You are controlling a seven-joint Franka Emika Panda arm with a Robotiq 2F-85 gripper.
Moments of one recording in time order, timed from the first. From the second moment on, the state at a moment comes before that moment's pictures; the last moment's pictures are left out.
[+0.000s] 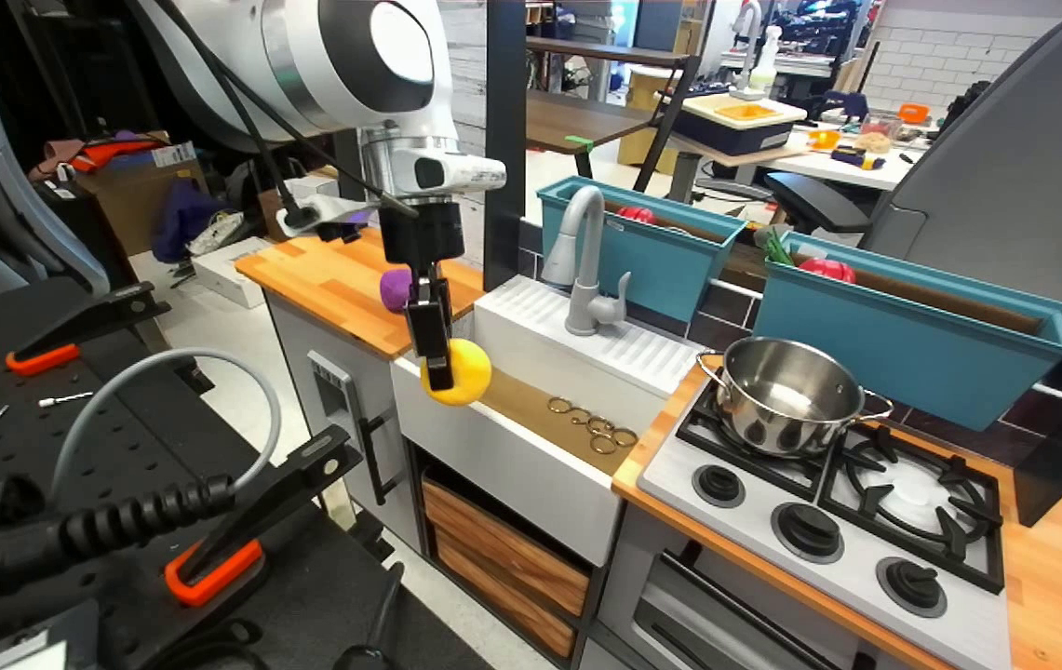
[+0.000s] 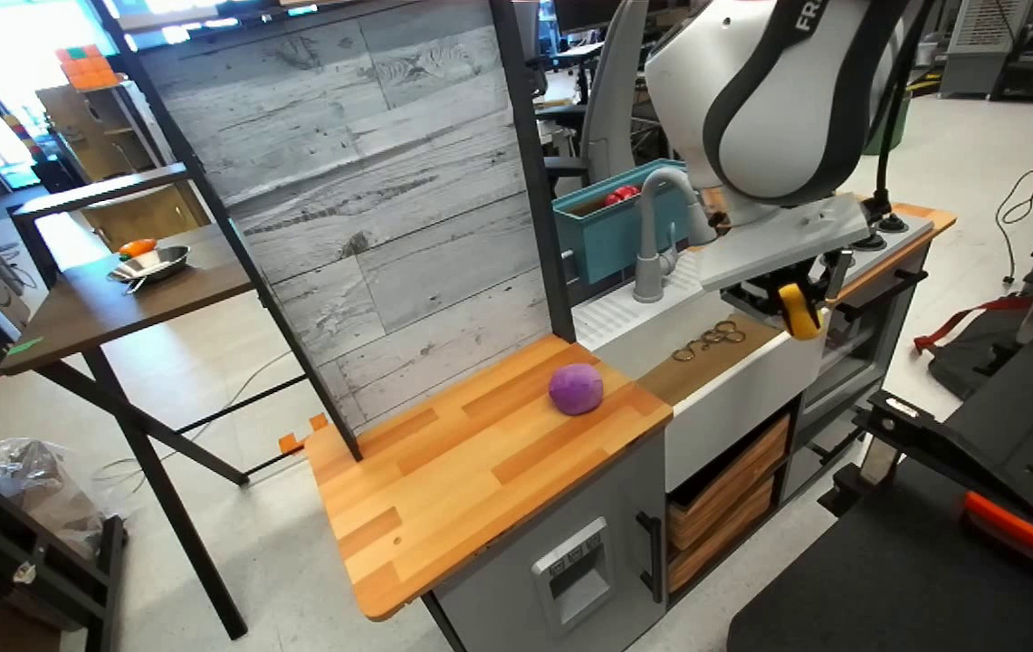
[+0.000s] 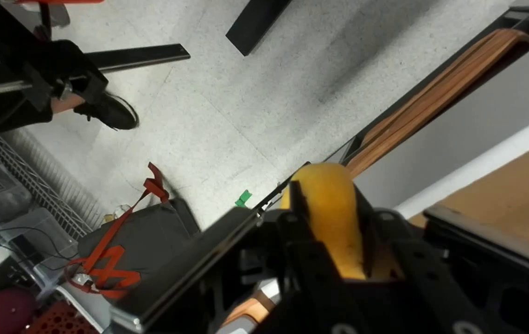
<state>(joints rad) 0.29 0.83 -0.23 -1.95 -0.29 2.47 1.13</state>
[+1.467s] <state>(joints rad) 0.34 1.38 -0.24 -1.28 -0.28 2.38 1.17</state>
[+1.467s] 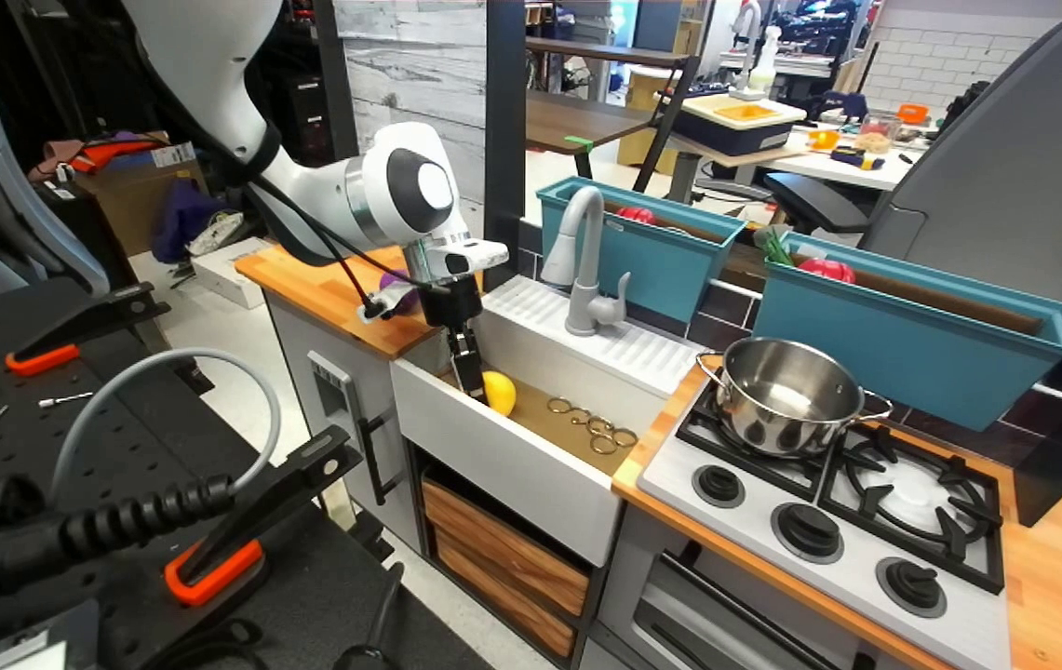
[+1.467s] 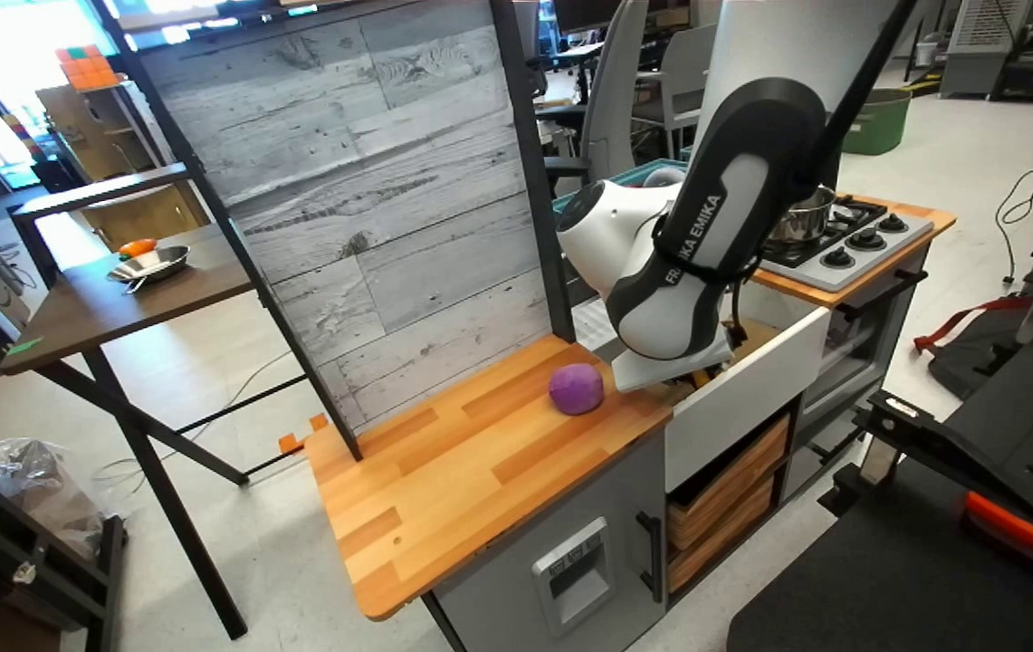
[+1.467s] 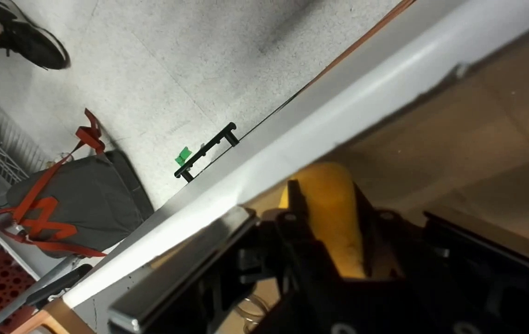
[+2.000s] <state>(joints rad) 0.34 1.37 -0.22 -1.17 -0.28 2.34 1.13</state>
